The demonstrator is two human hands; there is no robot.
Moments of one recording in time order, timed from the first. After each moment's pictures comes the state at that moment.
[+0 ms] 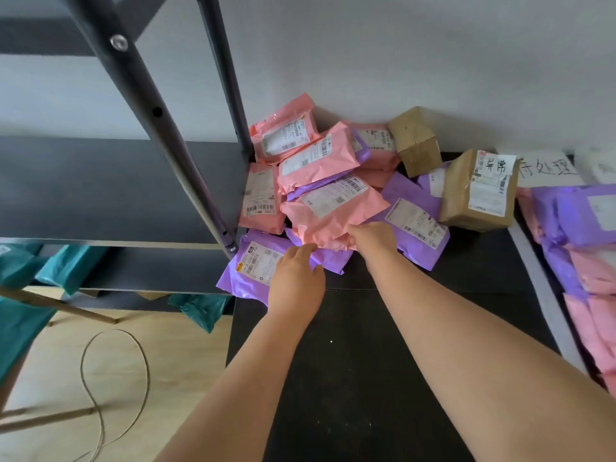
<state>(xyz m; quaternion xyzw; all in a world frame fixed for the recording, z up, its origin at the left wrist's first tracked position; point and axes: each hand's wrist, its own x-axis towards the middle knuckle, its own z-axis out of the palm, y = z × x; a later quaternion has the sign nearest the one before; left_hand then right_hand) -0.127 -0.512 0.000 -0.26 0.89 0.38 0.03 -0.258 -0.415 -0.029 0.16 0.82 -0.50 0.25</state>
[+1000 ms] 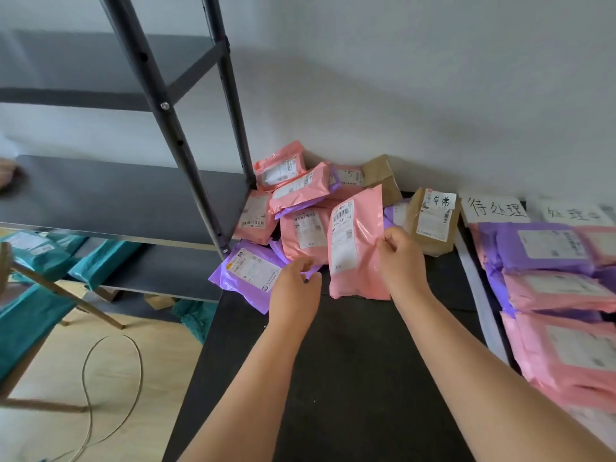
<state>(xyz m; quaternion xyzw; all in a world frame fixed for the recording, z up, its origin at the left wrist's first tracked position) -0.082 -0.409 0.076 -0.35 0.80 0.49 -0.06 -0.194 -0.285 0.079 -0.06 0.89 -0.45 0.04</state>
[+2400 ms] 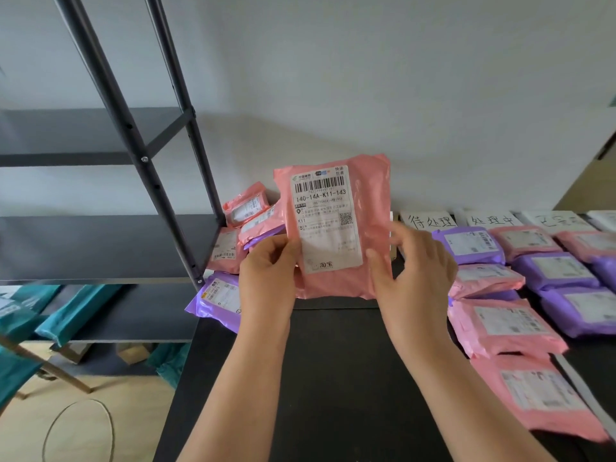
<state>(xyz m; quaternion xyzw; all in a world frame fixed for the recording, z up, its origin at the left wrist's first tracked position) -0.027 -0.334 0.200 -0.25 0.67 0.65 -0.24 -0.072 -0.185 0.177 -0.13 0.87 -0.38 -0.29</state>
